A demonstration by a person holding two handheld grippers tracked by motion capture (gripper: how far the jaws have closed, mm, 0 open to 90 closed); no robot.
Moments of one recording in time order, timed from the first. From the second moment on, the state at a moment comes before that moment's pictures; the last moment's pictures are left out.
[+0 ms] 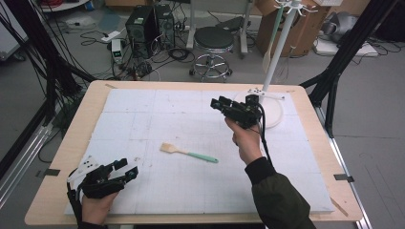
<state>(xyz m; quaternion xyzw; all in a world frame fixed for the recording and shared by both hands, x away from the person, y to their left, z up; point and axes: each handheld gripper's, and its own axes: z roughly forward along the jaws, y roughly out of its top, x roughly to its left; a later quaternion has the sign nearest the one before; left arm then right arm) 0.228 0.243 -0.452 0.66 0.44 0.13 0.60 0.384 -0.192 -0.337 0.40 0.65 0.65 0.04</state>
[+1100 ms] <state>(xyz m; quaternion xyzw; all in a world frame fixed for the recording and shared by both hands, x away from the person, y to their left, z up) 0.228 0.243 -0.452 0.66 0.44 0.13 0.60 0.372 -0.099 -0.417 0.41 0.72 0.56 -0.03</state>
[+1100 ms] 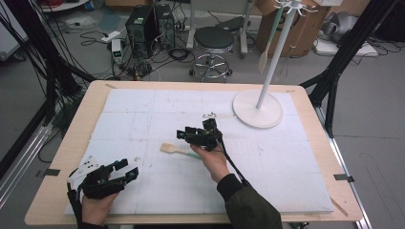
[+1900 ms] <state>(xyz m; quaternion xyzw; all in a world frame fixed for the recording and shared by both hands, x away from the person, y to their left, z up) 0.227 0.242 -0.452 0.66 0.44 0.13 0.60 0.382 -0.089 -0.446 0.45 0.72 0.52 -0.11</state>
